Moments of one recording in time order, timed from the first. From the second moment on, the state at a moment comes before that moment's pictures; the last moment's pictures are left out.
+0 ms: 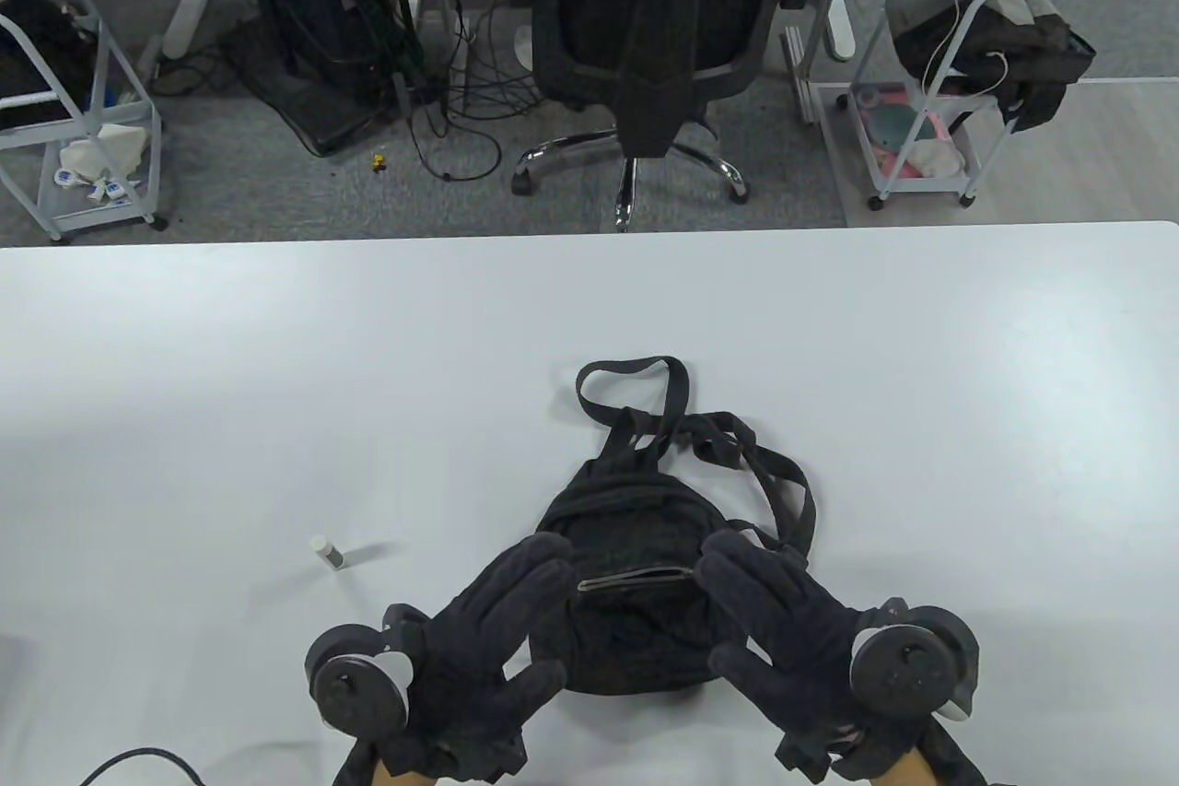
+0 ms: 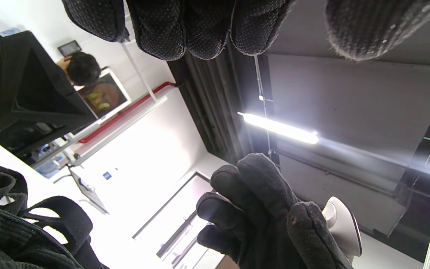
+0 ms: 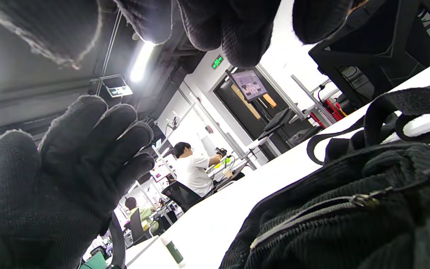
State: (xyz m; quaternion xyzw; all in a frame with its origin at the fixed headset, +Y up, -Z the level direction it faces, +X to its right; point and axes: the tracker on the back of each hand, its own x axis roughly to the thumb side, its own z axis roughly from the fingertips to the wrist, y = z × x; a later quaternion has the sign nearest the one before) left_hand -0.161 -0.681 -0.146 0.15 -0.39 0.48 0.77; right_hand 0.178 -0.681 -0.151 0.30 -0.07 0.87 0.38
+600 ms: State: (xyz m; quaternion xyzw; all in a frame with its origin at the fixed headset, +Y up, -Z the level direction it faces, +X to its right) left_hand -0.162 -0.683 -0.151 0.14 -0.38 0.48 0.78; right_hand 0.174 -0.682 -0.152 0.30 -0.06 0.88 0.37
